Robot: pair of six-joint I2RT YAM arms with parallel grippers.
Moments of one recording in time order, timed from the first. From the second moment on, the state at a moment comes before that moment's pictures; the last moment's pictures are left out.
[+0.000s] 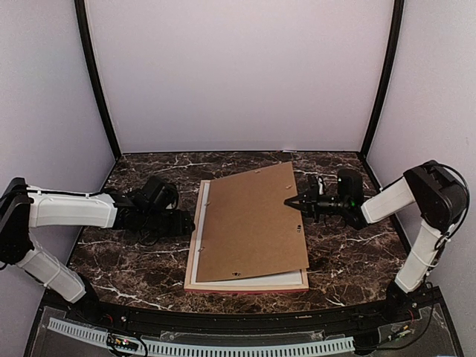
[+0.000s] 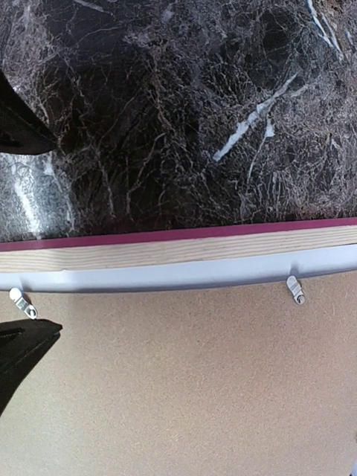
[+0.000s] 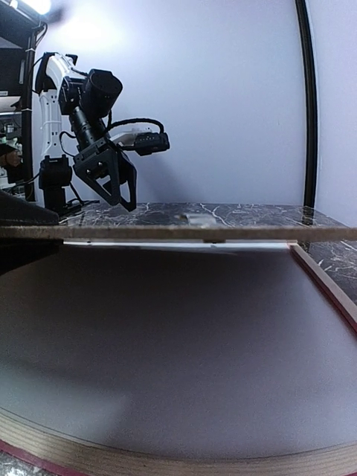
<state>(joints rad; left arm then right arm) -0.72 1.44 0.79 -0.30 -0.11 -0.72 0.38 1.74 0.65 0.73 -0.84 1.16</state>
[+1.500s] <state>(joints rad) -0.72 1.50 0.79 -0.27 -0.07 -0.72 0.40 1.84 0.68 0.82 -0.87 1.22</state>
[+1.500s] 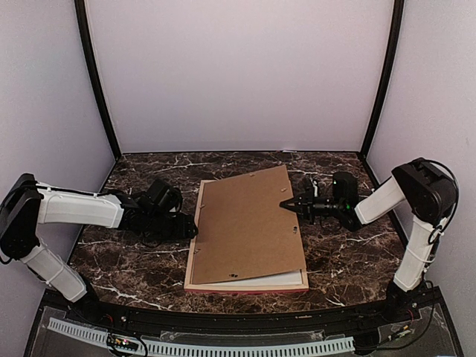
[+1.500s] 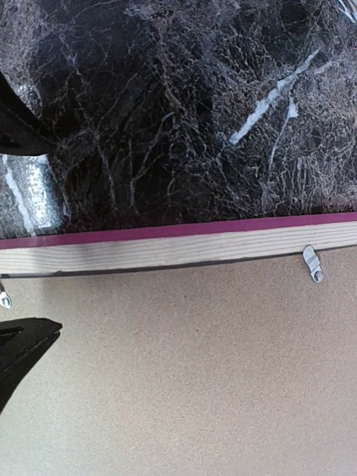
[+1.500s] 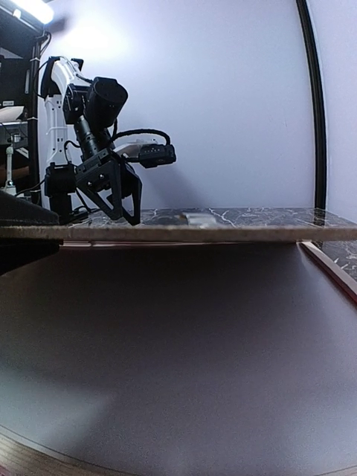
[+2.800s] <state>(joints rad) -0.72 1.53 0.79 -0.25 -0.03 -0.72 0.41 1.86 0.68 0.77 -0.85 1.14</state>
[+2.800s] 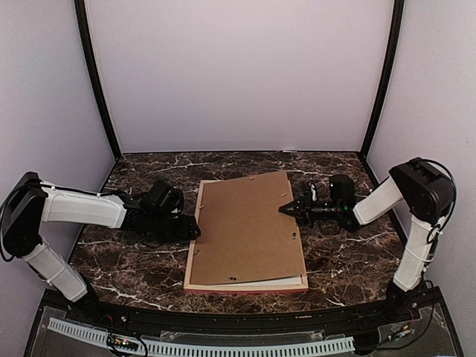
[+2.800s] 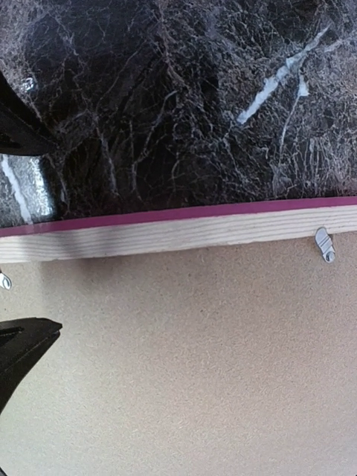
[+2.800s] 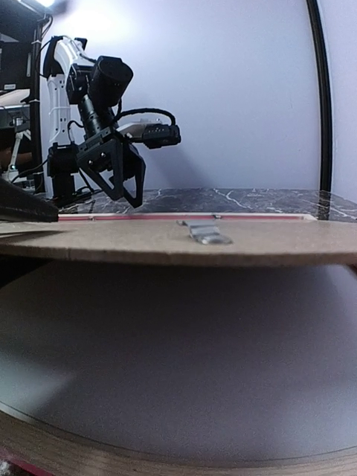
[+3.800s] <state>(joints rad) -0.72 1.59 0.79 -0.17 0.08 -0.72 0.47 1.82 0.84 0.22 -0.67 0.78</state>
